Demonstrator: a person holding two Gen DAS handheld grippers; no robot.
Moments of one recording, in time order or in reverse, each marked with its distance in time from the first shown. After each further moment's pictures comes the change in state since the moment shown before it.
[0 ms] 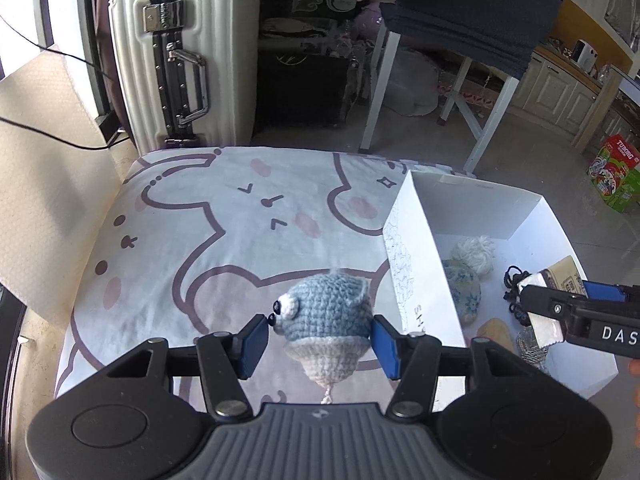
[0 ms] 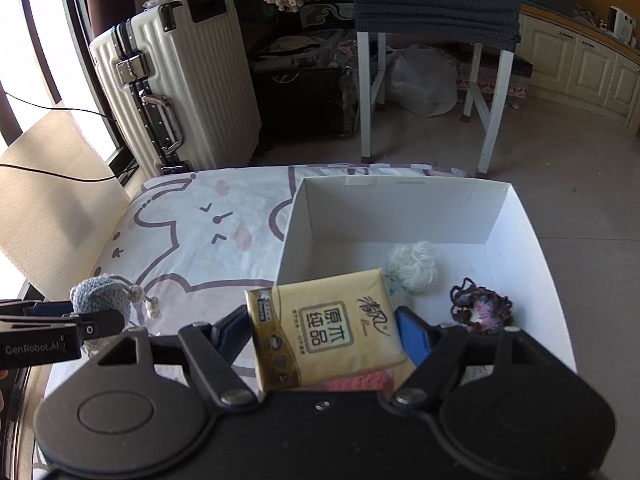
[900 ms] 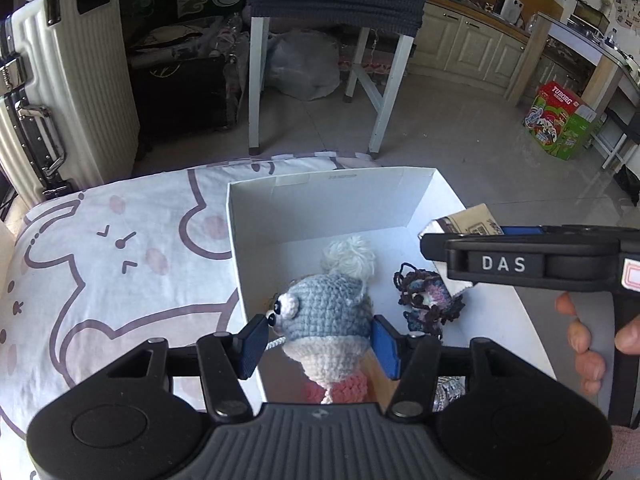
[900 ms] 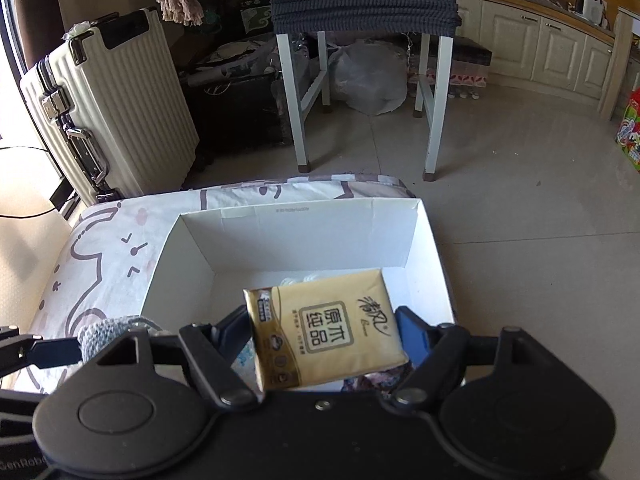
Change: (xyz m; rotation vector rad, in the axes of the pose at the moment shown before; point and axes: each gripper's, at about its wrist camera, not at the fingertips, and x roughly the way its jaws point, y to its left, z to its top) left arm 0.049 -0.144 0.029 0.181 0.036 -0.143; right arm 0.037 -0.111 0.036 0.055 0.002 -0.056
